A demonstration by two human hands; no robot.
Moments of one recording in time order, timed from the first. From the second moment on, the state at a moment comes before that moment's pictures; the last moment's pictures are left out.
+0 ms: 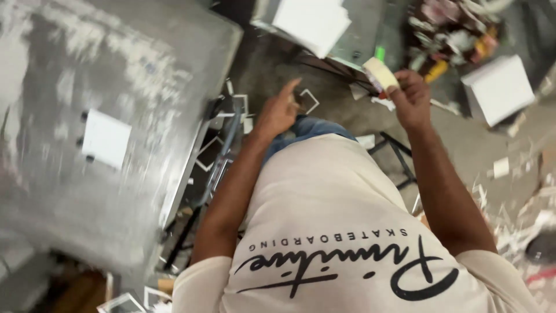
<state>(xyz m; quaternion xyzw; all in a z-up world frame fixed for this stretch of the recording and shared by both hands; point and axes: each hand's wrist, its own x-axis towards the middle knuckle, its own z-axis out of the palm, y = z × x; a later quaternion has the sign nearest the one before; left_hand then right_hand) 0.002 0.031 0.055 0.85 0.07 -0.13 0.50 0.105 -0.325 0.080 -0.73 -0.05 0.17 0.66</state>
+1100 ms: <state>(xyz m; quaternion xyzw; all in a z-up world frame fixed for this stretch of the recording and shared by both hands) -0.143 0.141 0.130 0.74 0.35 0.23 0.53 0.030 0.037 0.173 -0.68 -0.62 0.20 0.33</state>
